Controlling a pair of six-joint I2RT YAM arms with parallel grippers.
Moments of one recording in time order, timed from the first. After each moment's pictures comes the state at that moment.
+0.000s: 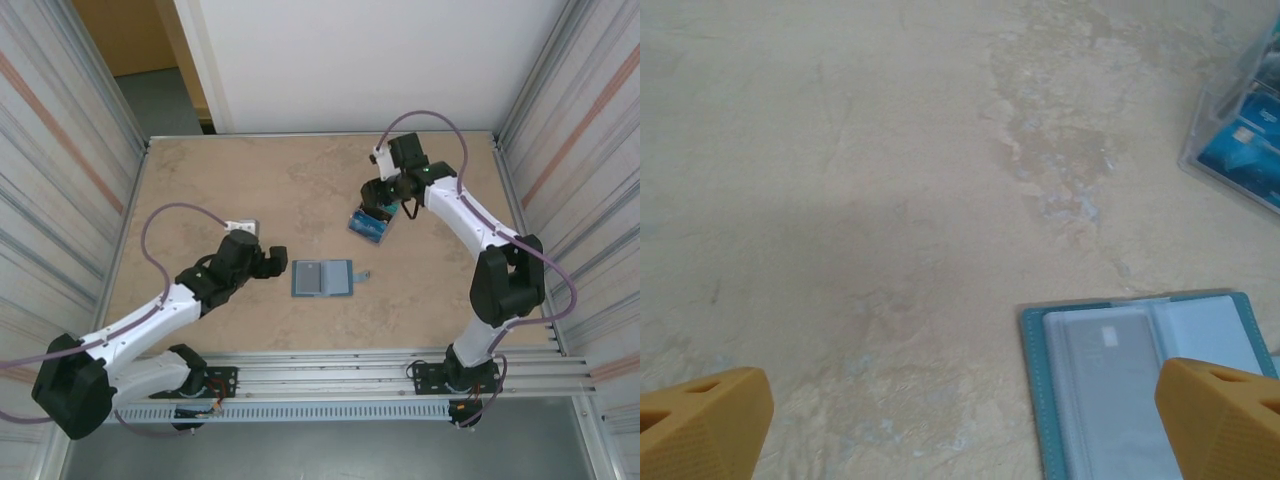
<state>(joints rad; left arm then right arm) -0.65 1.04 0.61 -0.30 -0.26 -0.52 0.38 1.69 1.42 -0.67 -0.12 0.05</state>
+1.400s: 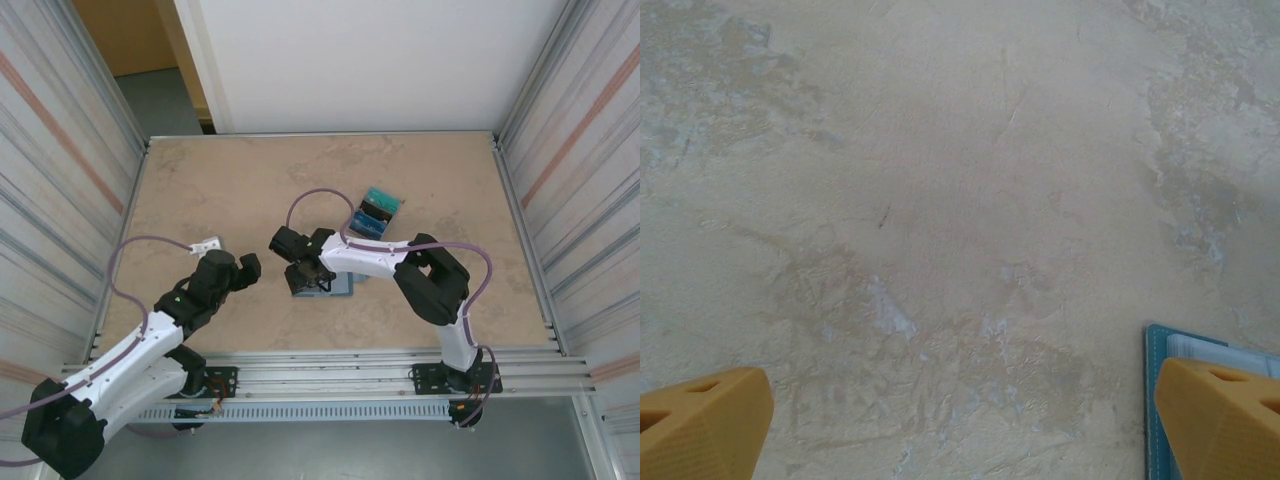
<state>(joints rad) -0.55 0.81 0.43 -0.35 -0.35 -0.70 1.02 2.01 1.45 -0.78 0.16 0.59</state>
